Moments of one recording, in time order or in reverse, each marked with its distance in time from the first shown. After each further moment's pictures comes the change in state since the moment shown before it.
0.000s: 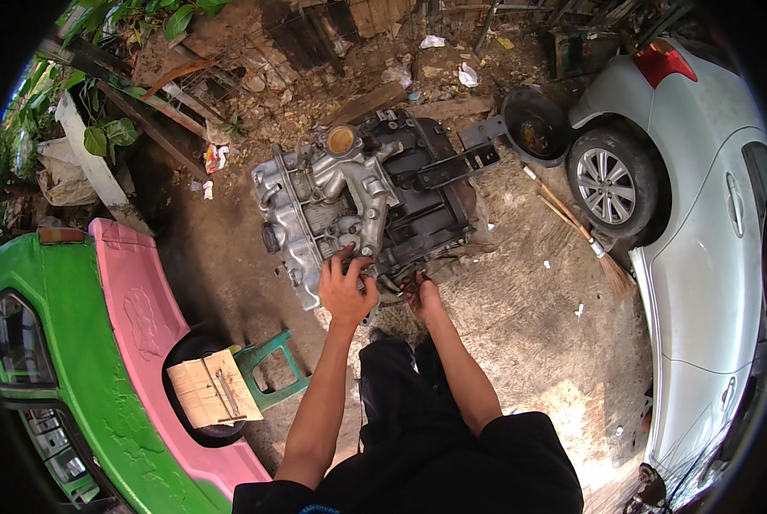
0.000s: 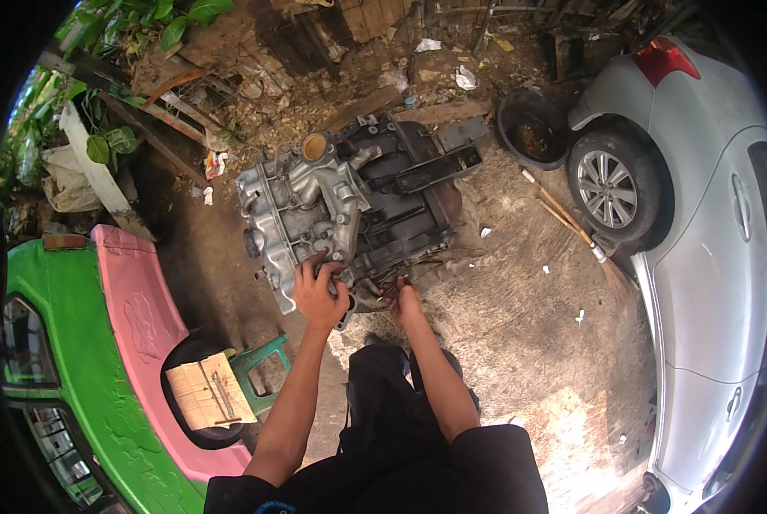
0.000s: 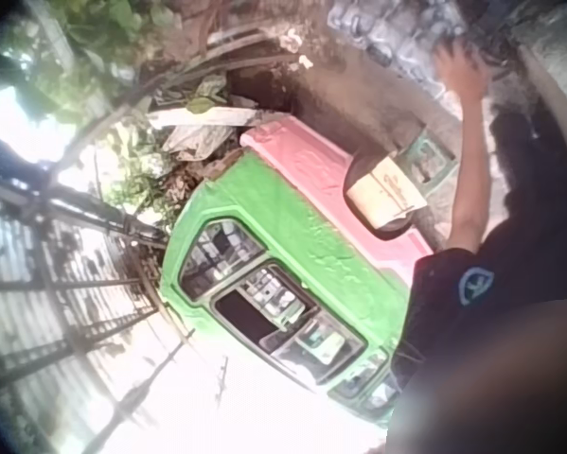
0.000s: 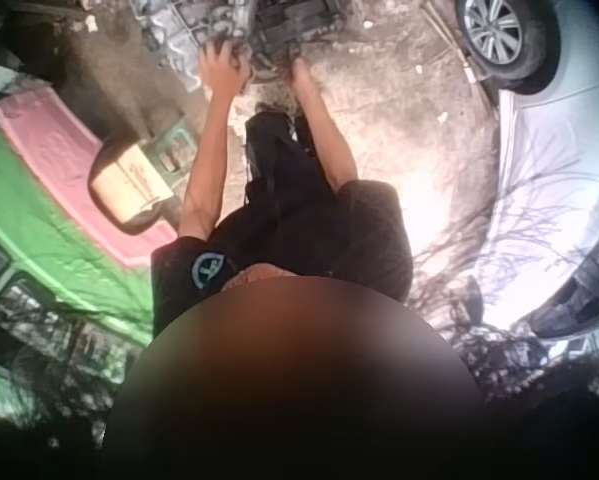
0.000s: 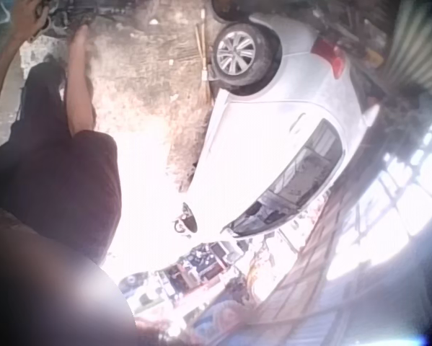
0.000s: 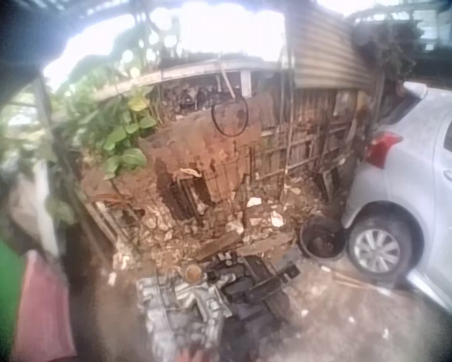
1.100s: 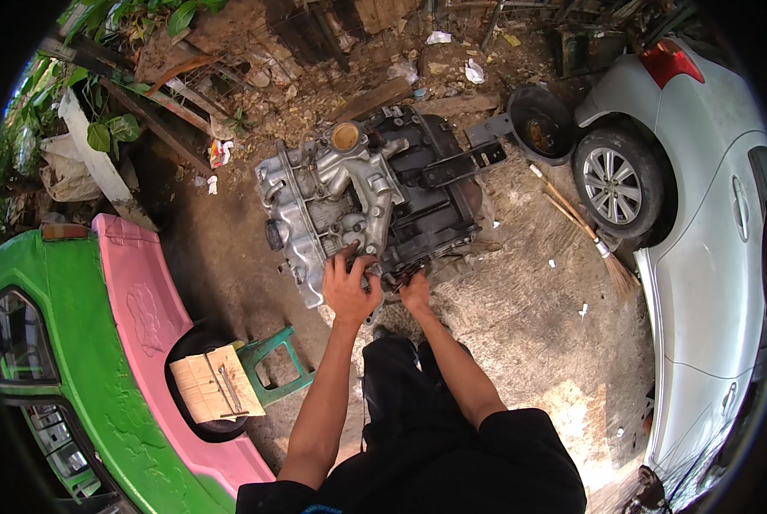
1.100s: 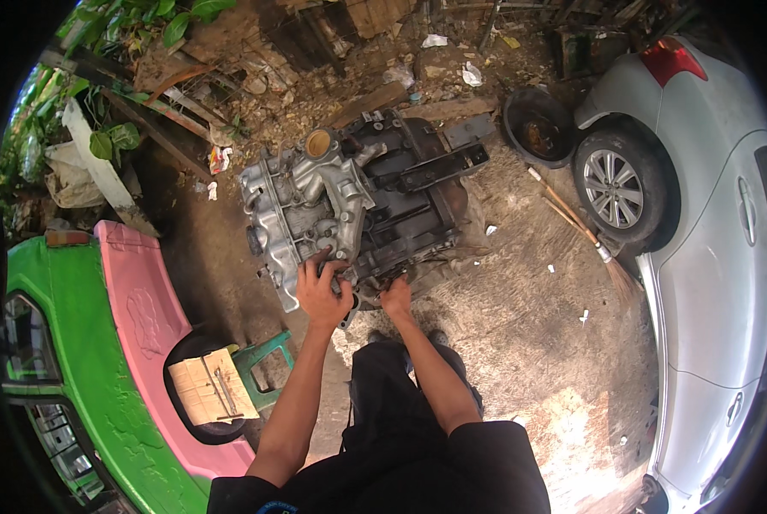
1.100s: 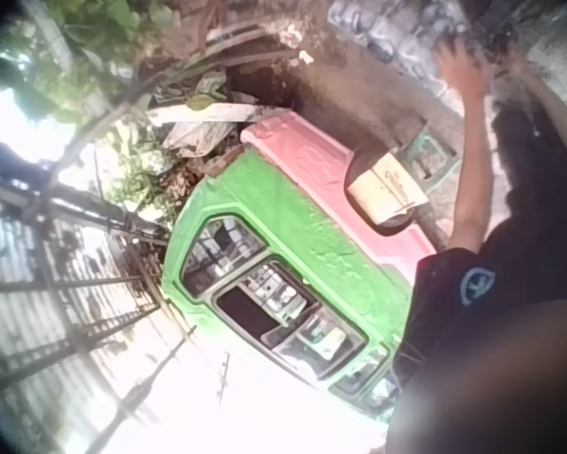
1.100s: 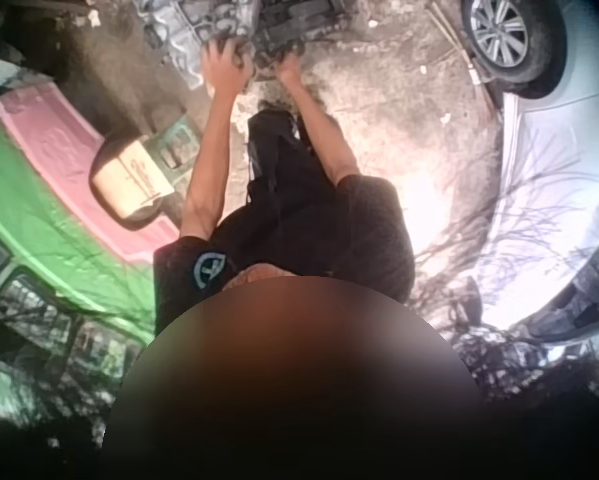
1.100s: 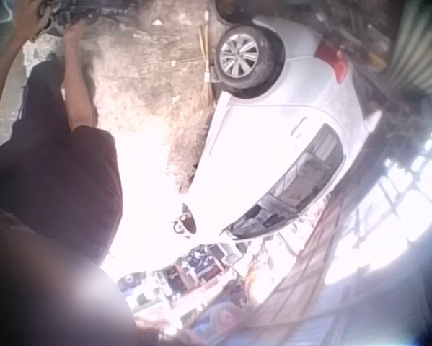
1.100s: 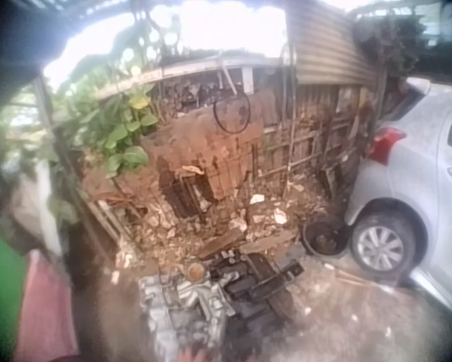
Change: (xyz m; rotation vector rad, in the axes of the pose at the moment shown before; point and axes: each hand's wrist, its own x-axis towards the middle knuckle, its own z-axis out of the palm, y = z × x) left_hand -0.001 0.002 -0.002 -0.015 -0.044 -0.050; right_hand -0.001 0.019 0.026 -1.372 0.187 -0.577
